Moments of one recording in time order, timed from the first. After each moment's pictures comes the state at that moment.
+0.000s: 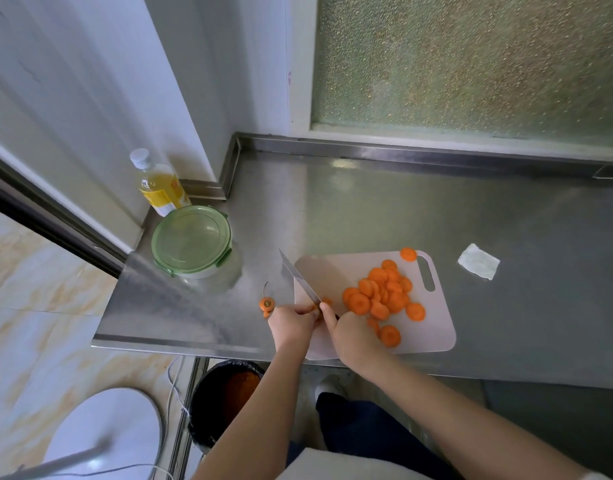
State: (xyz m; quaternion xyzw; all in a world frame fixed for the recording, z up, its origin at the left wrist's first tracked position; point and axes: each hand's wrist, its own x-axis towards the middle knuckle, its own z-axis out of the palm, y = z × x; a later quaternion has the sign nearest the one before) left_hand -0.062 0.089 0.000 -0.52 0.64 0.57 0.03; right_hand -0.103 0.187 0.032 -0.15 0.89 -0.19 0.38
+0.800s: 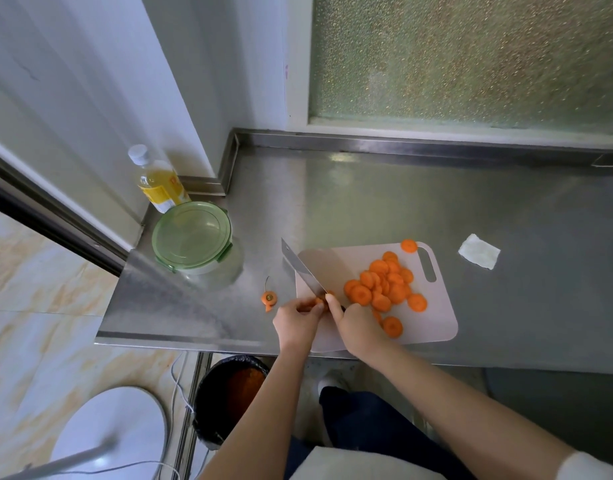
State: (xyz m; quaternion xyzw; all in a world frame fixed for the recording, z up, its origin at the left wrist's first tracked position) left_hand -0.054 0.095 -0.006 -0.48 0.70 0.53 -0.01; right_hand -0.109 0.190 0.020 -0.13 0.90 -0.21 0.37
